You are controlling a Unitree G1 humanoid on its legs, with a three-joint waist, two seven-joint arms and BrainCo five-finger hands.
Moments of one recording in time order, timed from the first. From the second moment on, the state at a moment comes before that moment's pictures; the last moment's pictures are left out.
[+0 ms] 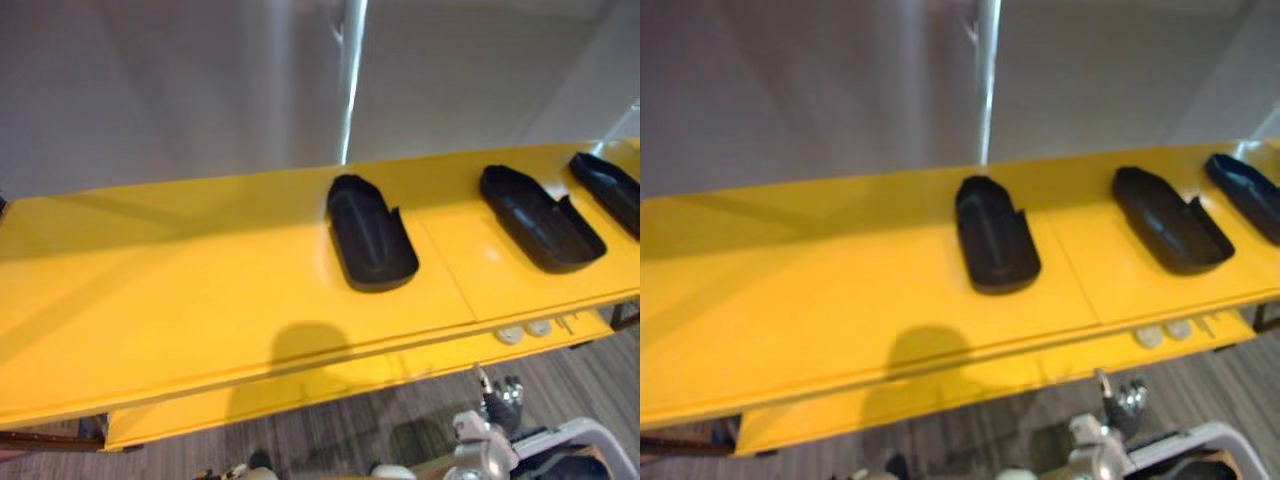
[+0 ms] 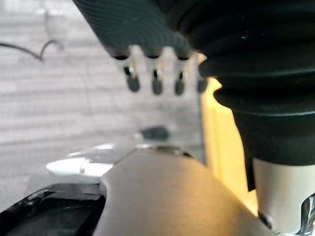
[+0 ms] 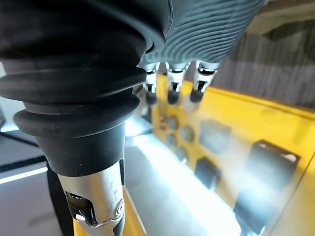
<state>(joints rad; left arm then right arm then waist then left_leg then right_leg) 0.14 0.19 0.01 1.02 -0.13 0.16 0.03 0.20 0.04 -0.20 0.48 0.61 -0.43 -0.24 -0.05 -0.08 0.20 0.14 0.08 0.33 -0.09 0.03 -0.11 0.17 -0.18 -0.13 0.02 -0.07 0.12</state>
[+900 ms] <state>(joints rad) 0.11 0.21 -0.17 1.00 -0.14 0.19 0.14 0.18 -0.15 -0.03 0.23 0.33 -0.35 -0.19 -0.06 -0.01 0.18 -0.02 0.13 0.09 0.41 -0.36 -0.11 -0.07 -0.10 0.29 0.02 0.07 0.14</state>
